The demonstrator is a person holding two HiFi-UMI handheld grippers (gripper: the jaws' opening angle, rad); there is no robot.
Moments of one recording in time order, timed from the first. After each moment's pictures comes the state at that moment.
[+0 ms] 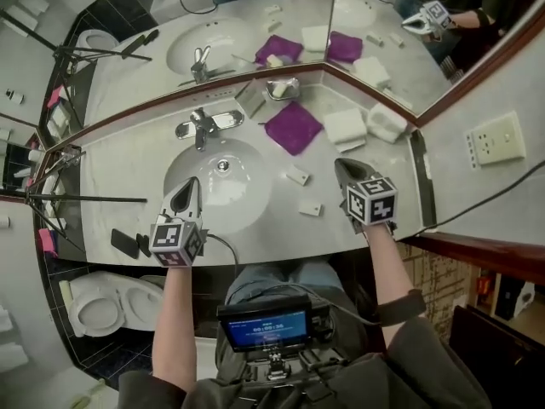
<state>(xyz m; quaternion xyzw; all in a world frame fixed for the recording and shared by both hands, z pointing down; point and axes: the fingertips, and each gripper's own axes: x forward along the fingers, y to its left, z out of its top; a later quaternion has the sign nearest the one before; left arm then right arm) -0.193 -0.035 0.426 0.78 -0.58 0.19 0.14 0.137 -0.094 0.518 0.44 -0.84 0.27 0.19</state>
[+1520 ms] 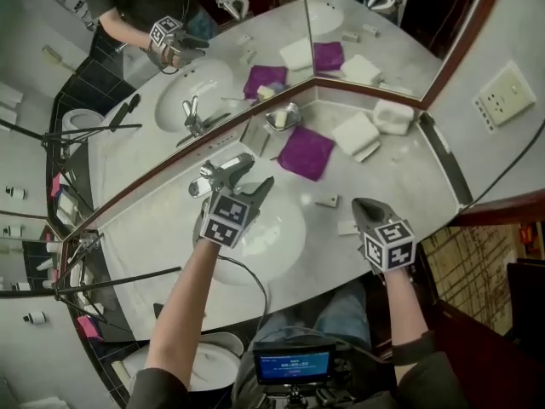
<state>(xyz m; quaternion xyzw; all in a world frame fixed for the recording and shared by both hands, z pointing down) -0.080 -0.155 0.468 0.90 -0.24 0.35 0.00 0.095 -0.037 0.538 0.54 -0.77 0.30 0.15</state>
